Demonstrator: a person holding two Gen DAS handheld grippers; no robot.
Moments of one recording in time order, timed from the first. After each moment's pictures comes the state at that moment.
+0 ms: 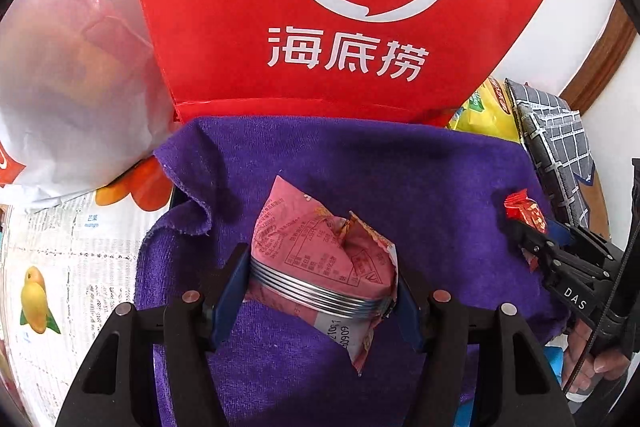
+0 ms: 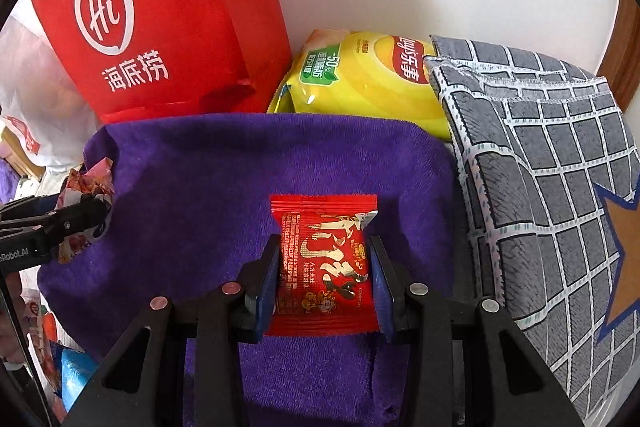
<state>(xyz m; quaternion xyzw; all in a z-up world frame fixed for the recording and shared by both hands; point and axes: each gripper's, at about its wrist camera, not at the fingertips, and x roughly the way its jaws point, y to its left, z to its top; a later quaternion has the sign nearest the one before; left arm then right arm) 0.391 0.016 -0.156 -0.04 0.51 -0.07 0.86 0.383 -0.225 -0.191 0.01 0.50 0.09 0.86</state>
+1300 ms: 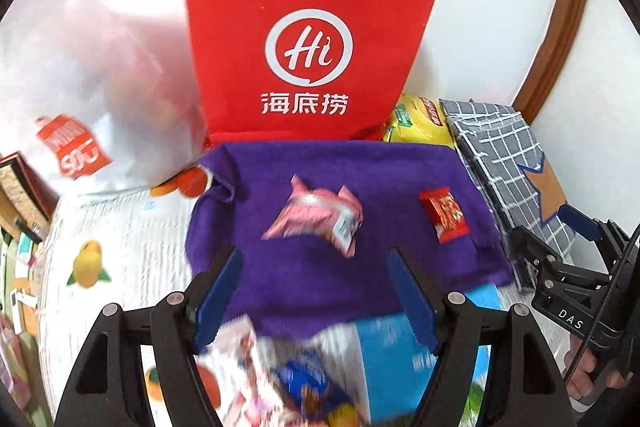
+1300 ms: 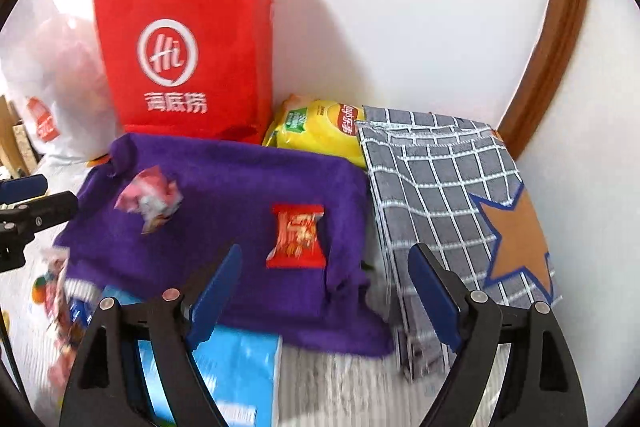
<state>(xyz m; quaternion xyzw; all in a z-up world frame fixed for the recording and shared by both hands) 0.279 0.020 -0.068 -0.02 0.44 -0.08 0.89 0.273 -0.211 -0.095 -0.07 0.42 0.00 0.90</state>
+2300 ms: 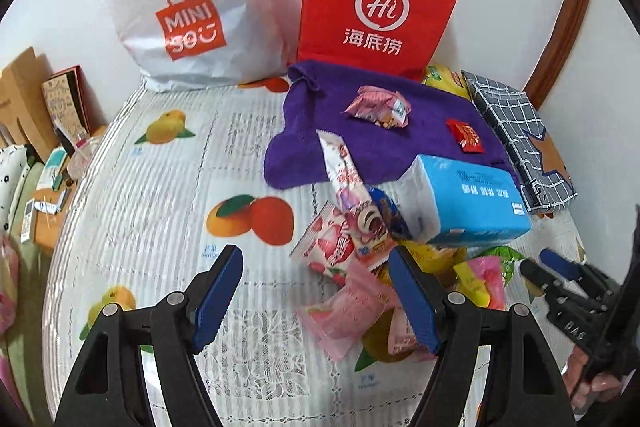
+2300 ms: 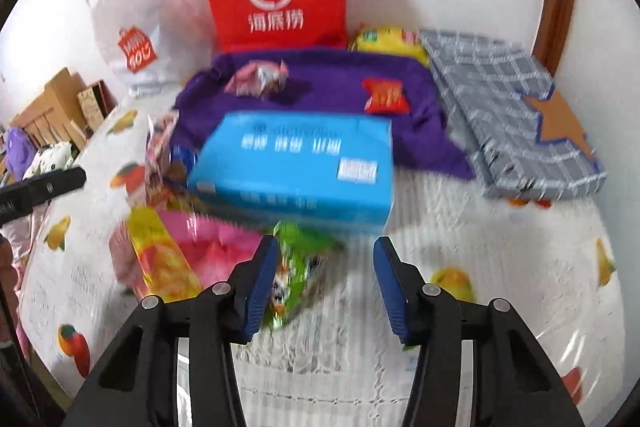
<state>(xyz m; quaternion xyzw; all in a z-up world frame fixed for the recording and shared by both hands) 0.135 0.098 -0.106 -0.07 0.45 -0.04 0.89 0.123 -0.184 -0.148 0.00 0.47 0.09 0.88</state>
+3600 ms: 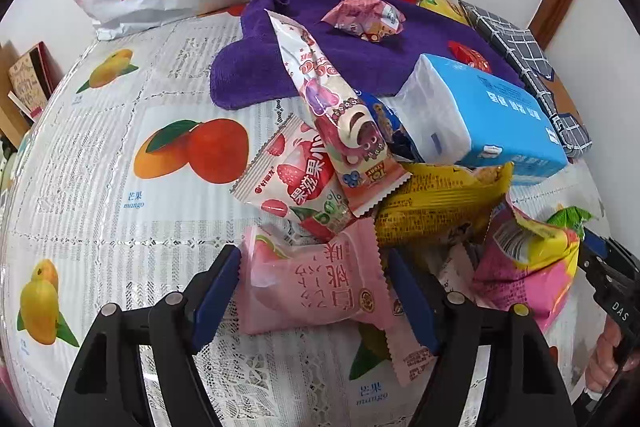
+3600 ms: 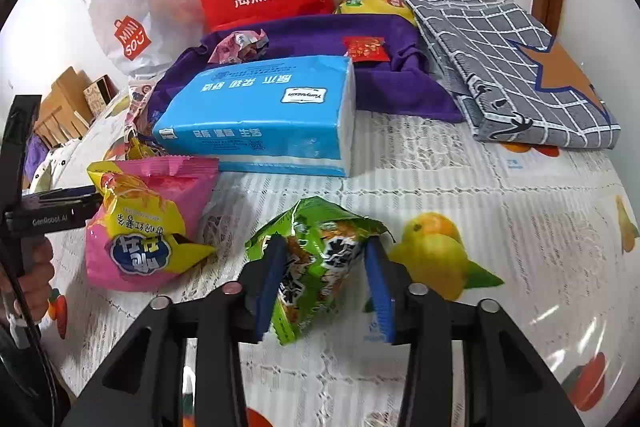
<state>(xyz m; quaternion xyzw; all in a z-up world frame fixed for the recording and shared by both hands) 0.151 0.065 -0.179 -0.04 0.51 -0.06 0.86 0.110 -0.227 -0.186 0.02 0.47 0.11 0.87</state>
